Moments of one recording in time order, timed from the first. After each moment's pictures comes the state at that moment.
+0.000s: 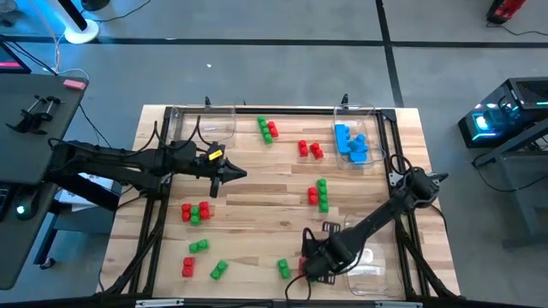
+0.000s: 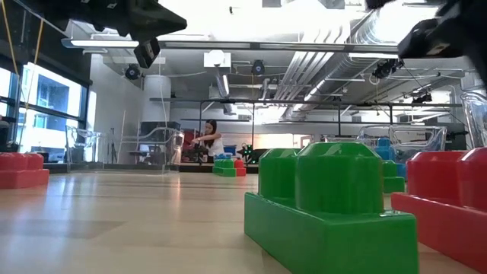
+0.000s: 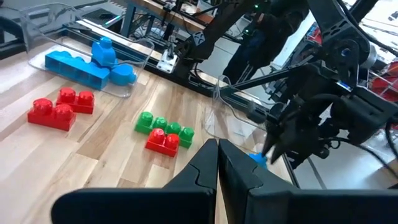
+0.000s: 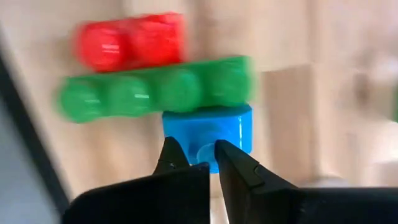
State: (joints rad) left arm 0.03 0.93 0.54 0.18 0.08 -0.41; right arm 0.63 2.00 1.56 -1.11 0.03 0.80
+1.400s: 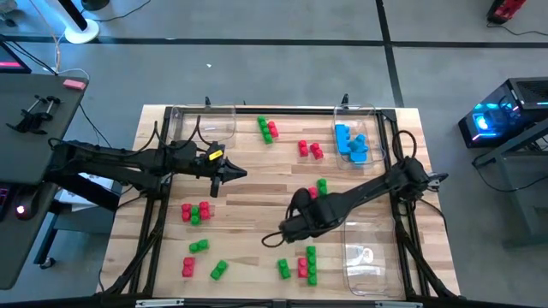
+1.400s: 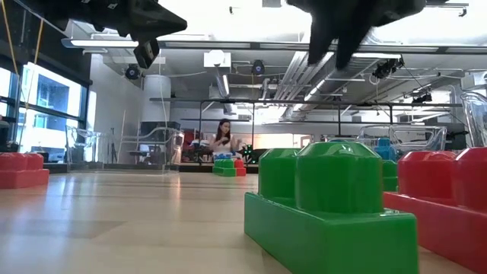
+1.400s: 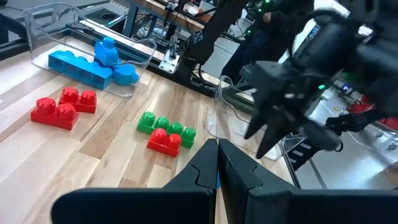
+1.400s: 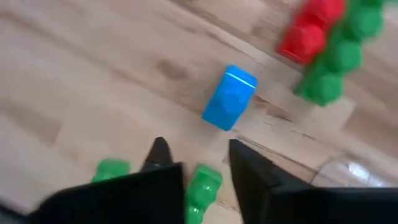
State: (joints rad) left arm 0.03 0.93 0.54 0.18 0.07 -0.41; right arm 0.40 1.98 1.80 -1.30 0.15 1.50
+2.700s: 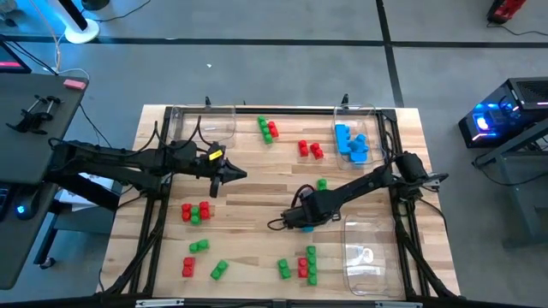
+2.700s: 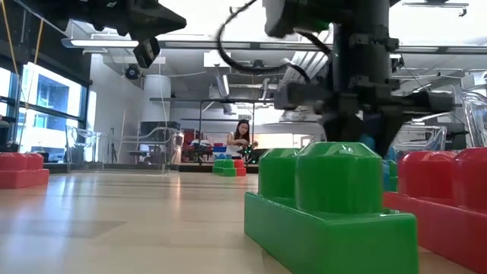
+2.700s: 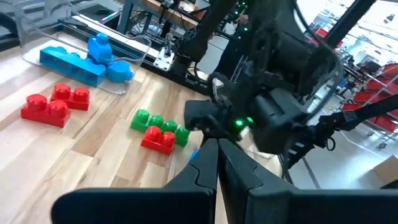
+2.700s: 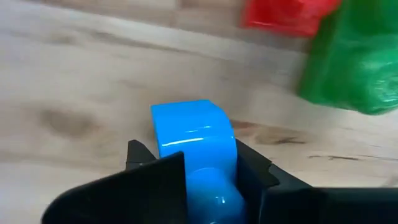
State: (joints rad) left arm 0.03 0.93 0.54 0.18 0.10 -0.43; right arm 0.30 1.96 1.36 -0.93 0.02 1.69
